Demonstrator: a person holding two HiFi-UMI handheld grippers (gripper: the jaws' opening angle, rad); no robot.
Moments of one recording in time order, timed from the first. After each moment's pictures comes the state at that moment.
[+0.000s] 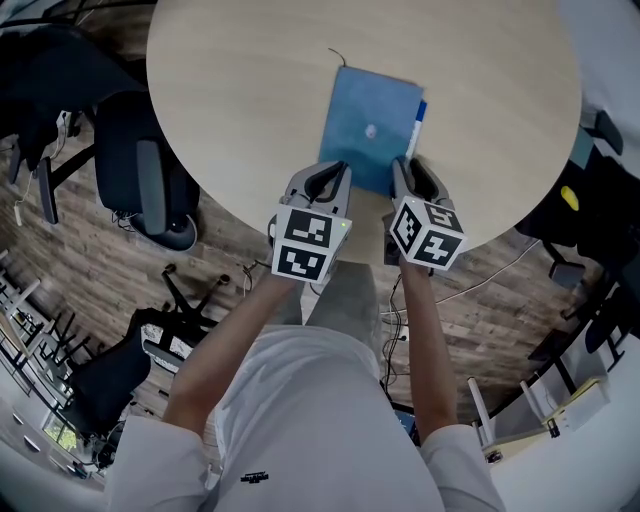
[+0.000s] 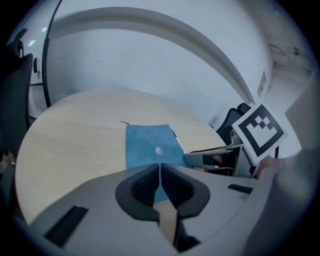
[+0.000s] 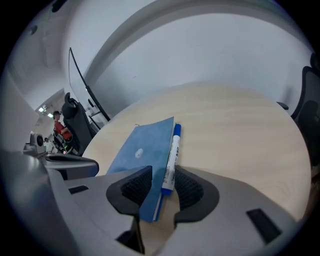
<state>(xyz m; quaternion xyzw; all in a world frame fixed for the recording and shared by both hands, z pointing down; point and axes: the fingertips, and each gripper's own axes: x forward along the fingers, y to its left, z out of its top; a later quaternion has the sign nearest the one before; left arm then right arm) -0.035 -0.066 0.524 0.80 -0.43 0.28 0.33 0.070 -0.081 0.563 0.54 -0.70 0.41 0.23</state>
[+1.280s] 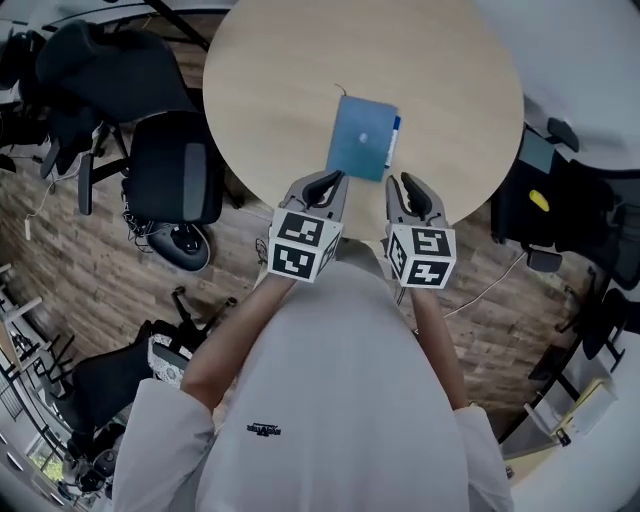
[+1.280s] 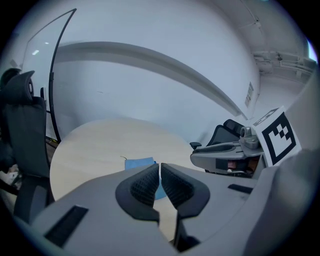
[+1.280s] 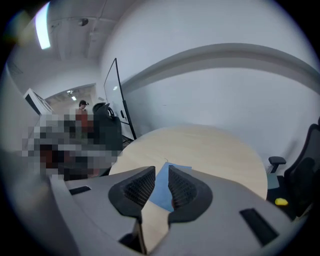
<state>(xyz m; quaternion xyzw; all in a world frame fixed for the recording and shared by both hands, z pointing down) -0.057 -0.009 0.320 0.83 -0.44 0.21 0.27 0.038 -0.015 0.327 0.52 -0.79 0.24 0.23</state>
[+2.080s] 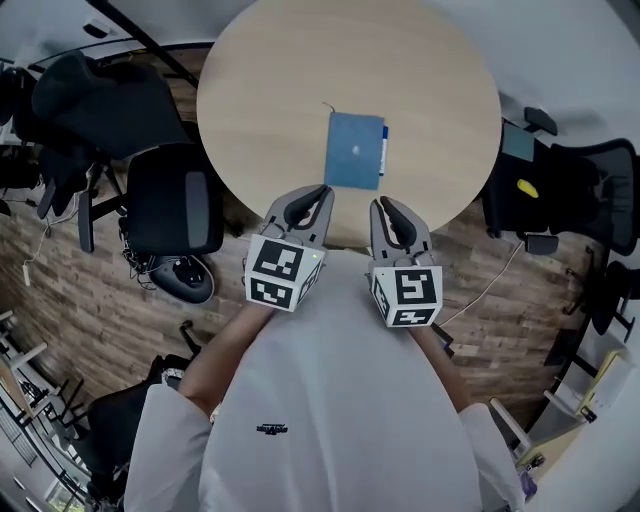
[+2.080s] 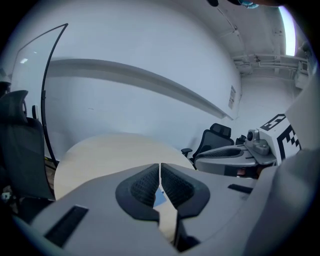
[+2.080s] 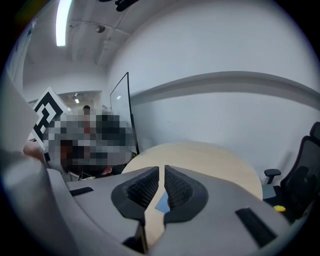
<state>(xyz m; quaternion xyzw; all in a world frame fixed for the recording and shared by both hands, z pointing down) -0.091 0.012 0.249 0.88 -0.39 0.18 0.21 -0.014 0.033 0.247 0.55 -0.80 0.17 0.19</state>
